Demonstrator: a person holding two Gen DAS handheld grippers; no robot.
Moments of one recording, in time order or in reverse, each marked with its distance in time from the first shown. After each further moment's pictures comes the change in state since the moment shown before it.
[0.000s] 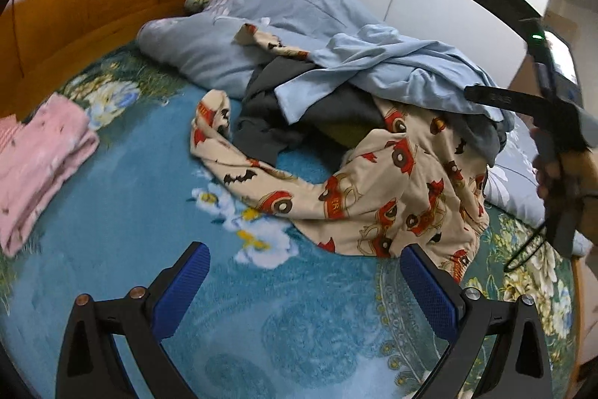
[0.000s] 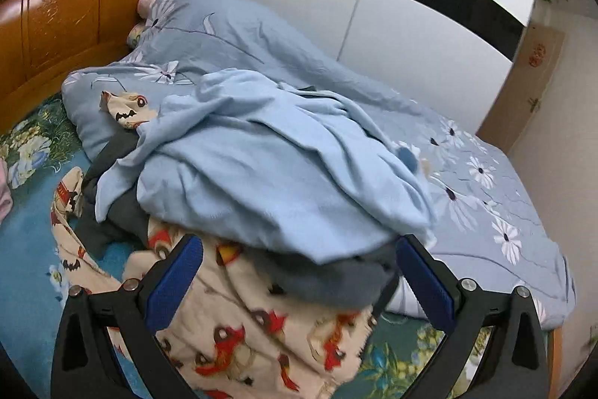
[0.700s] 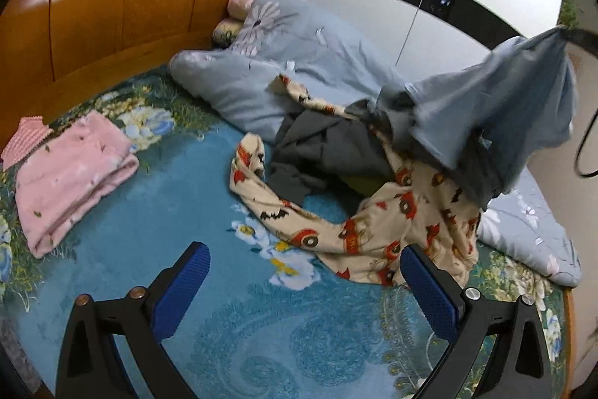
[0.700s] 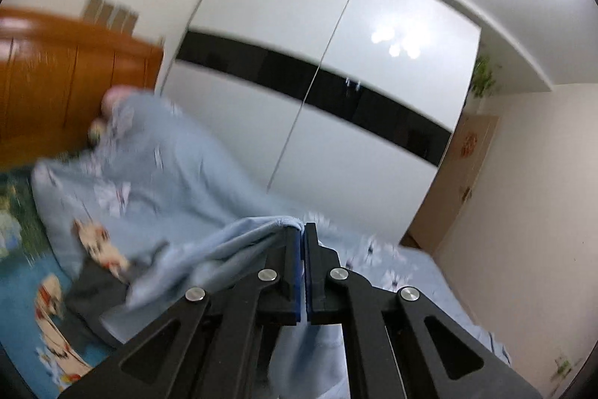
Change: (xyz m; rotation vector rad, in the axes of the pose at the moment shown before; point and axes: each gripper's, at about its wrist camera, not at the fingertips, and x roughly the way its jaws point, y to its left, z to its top) left arm -0.083 0.040 0.016 -0.070 -0.158 0.003; right arm -0.208 -0.044 0.094 0.003 -0.477 -0.259
